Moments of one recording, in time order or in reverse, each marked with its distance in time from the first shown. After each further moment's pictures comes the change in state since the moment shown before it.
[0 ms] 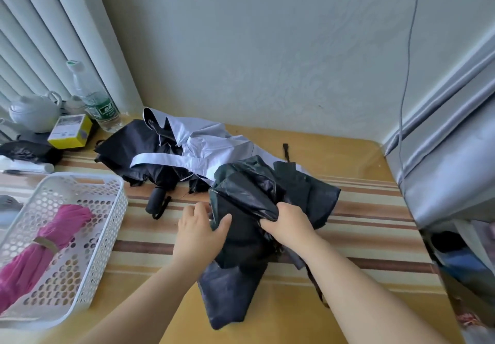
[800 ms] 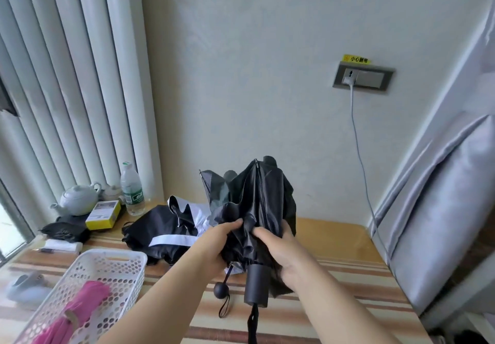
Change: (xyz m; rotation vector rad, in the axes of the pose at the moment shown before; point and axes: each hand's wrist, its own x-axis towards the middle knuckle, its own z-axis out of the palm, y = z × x) left_hand -0.035 0.096 -0.119 -1.154 -0.399 -0.072; right_hand -0.091 -0.123 -0.092 1.144 0.046 -0.026
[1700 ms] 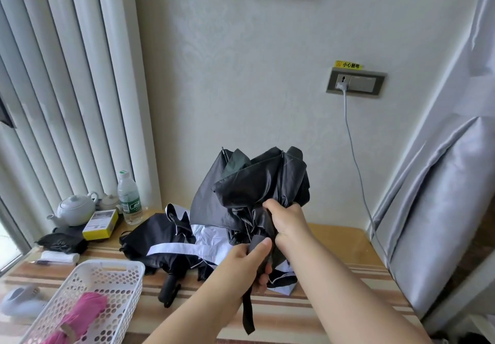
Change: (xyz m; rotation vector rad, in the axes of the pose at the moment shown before) left_hand -0.043 -0.020 0.032 0.287 -0.092 0.117; right_hand 0.031 -0.046 0.006 0.141 0.289 -0.112
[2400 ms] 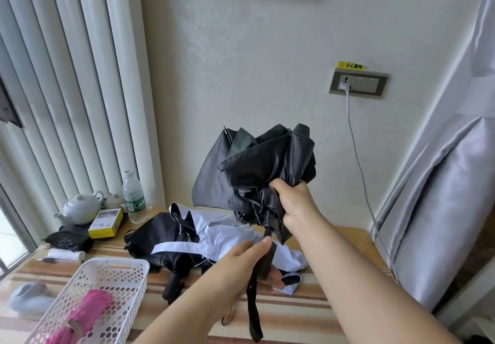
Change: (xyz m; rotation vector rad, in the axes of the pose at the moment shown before) left_hand -0.019 0.009 -0.010 0.004 -0.136 -0.026; right_hand -0.001 -0.033 0.007 0.076 -0.074 -0.101
